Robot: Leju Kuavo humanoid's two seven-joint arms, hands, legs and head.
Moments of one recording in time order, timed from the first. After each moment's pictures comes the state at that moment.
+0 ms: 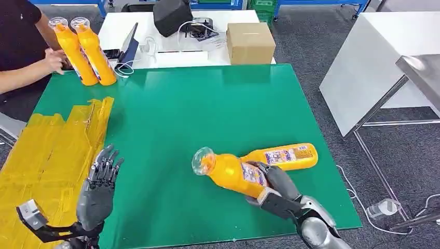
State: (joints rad) left arm 0.18 -0.10 0.04 -1.65 0.30 -0.54 -0.48; right arm -0.05 -0.26 0.42 -1.48 0.36 0.05 -0.29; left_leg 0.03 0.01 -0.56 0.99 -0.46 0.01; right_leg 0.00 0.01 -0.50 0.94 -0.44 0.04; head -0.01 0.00
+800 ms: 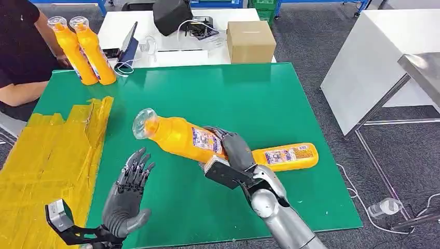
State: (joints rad) left arm 0.20 -0.11 -0.16 -1.70 0.35 -0.49 -0.44; right arm -0.30 0.05 0.54 -1.33 0.53 -0.07 -0.17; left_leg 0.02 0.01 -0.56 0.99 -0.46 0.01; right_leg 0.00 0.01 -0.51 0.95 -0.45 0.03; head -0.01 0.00
